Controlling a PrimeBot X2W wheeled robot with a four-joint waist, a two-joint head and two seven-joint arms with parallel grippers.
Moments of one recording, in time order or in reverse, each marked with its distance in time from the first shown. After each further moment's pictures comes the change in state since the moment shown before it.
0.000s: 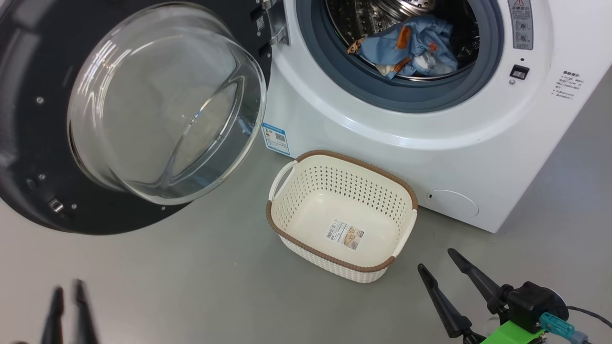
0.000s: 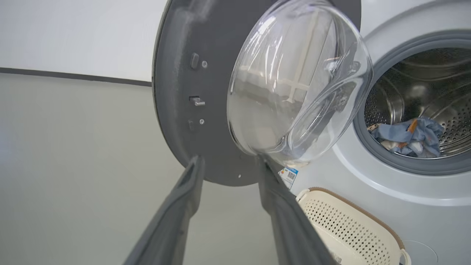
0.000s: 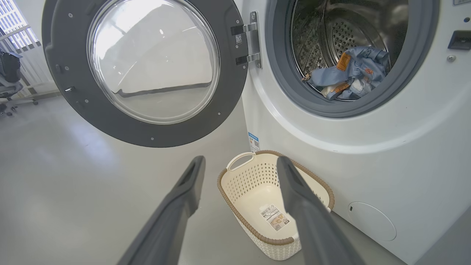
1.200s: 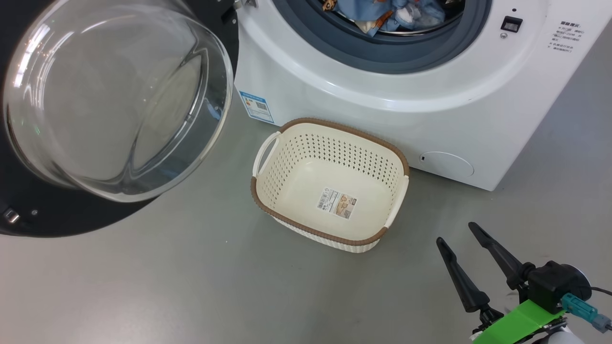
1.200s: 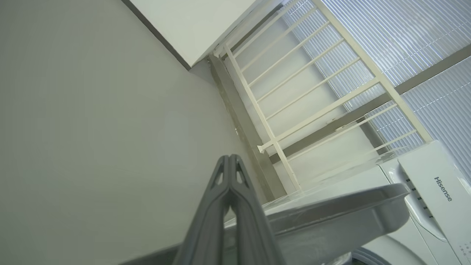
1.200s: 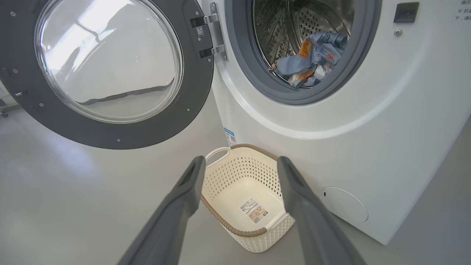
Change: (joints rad) left arm -0.936 0.504 0.223 0.788 -0.794 -0.076 0.585; right arm -0.041 -0.022 -0.063 -0.027 -0.020 0.000 0.000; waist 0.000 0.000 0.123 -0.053
